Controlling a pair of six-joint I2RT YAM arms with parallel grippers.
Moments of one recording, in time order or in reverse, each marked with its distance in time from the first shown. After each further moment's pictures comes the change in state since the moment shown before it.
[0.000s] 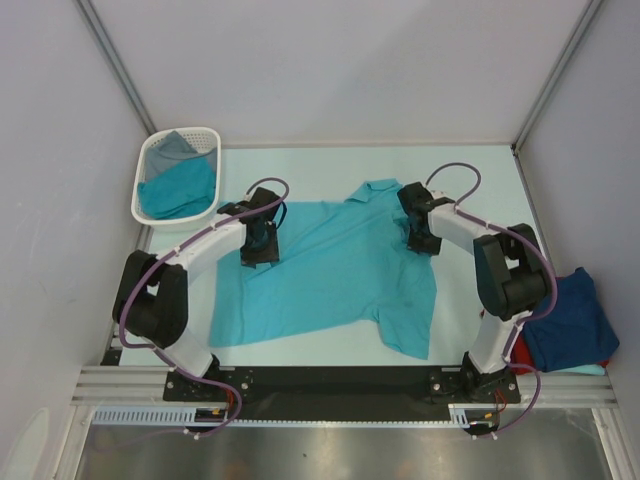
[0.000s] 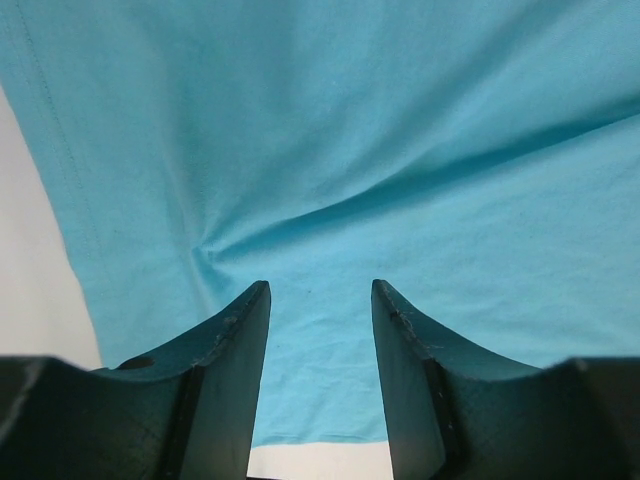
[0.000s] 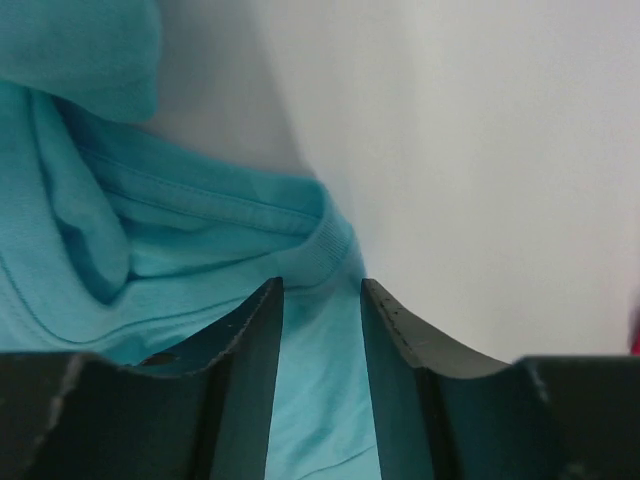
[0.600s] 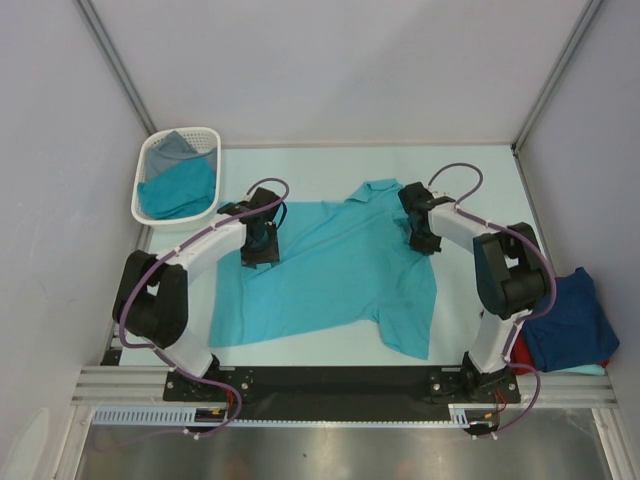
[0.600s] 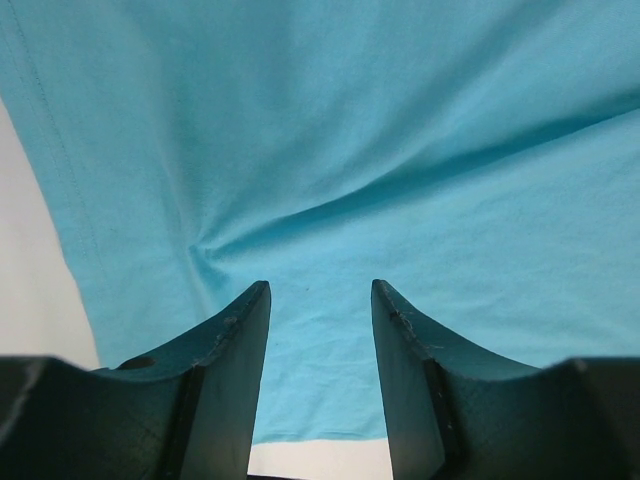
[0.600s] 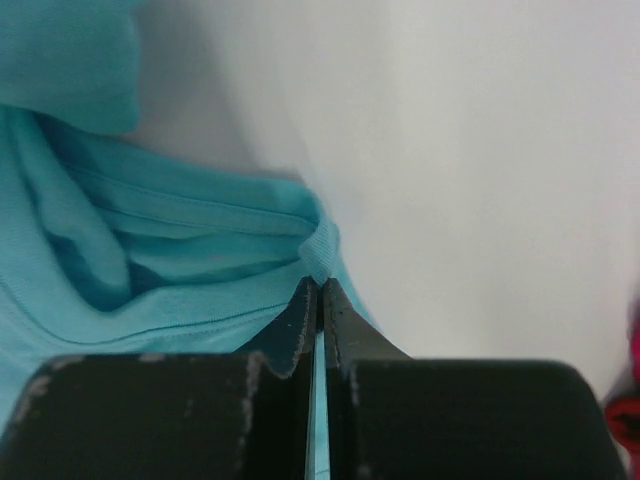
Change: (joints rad) left arm -0.001 0.000 0.000 -0.004 0.005 0.000; right arm -0.008 0.024 0.028 -0.017 0.009 0.028
